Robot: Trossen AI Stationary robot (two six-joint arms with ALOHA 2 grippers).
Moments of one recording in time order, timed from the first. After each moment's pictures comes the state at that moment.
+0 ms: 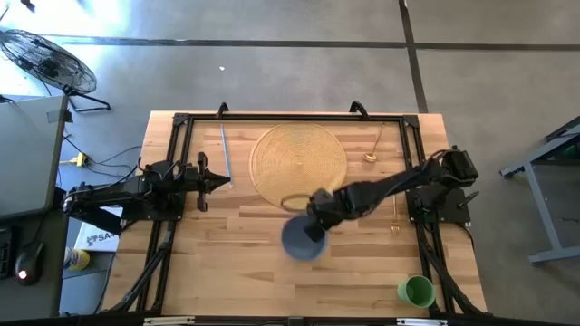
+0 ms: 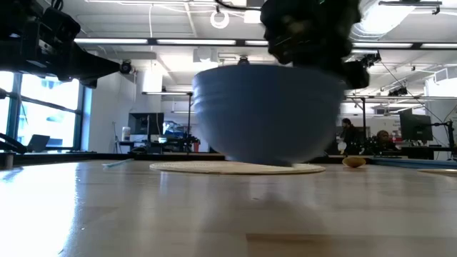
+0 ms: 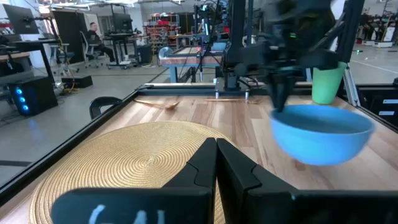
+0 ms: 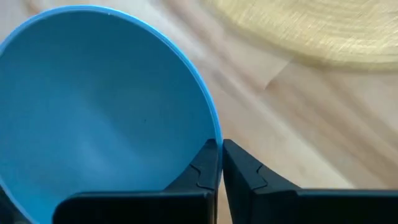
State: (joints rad) left arm 0.14 0.01 0.02 0.00 0.03 0.05; right arm 0.21 1.72 1.25 -0.72 0.04 1.10
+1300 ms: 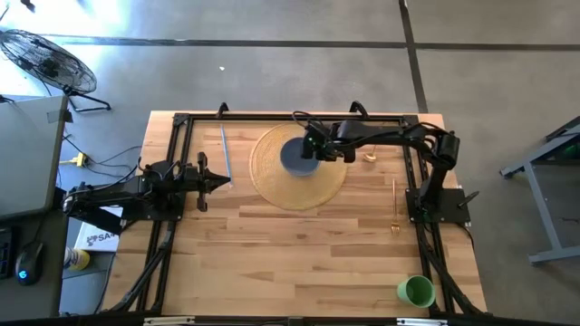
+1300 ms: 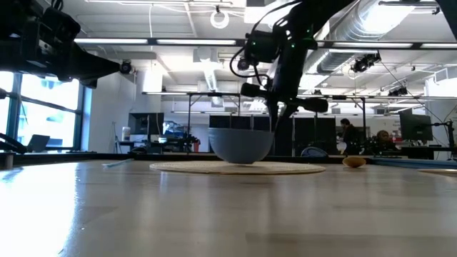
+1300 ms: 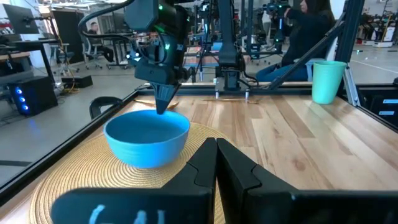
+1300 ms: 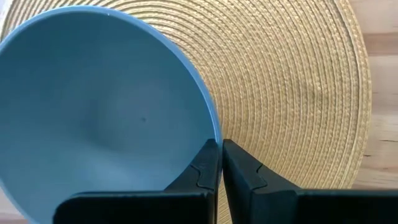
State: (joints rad) left arm 0.14 0.01 0.02 0.00 0.03 0.05; right arm -0.36 1.83 1.34 -0.75 0.12 1.23
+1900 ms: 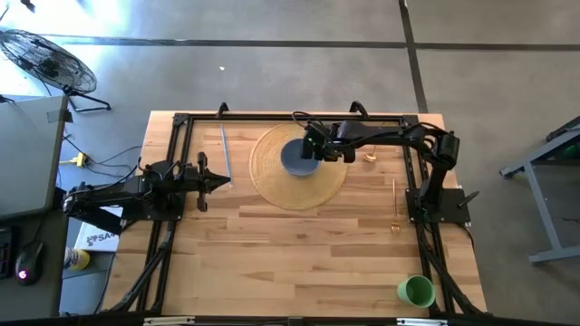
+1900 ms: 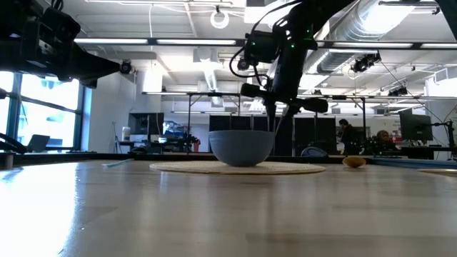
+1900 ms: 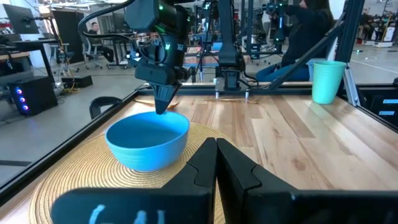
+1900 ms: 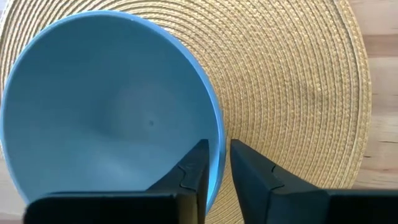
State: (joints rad) left arm 0.14 0.01 0.02 0.00 0.03 0.05; right arm -0.36 1.83 1.34 -0.75 0.12 1.23
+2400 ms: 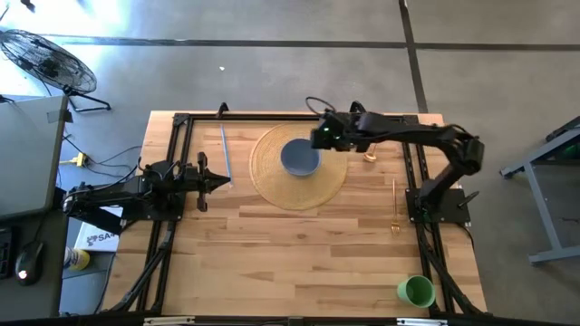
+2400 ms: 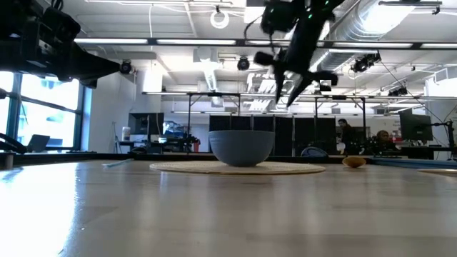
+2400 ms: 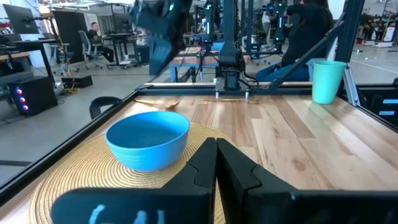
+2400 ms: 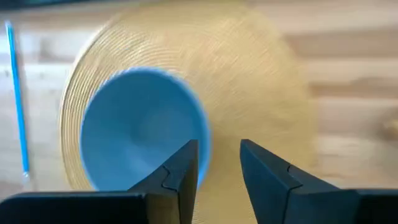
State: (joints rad) left arm 0.14 0.01 0.02 0.00 0.03 0.05; right arm -0.37 1.60 1.34 -0.86 0.23 1.17
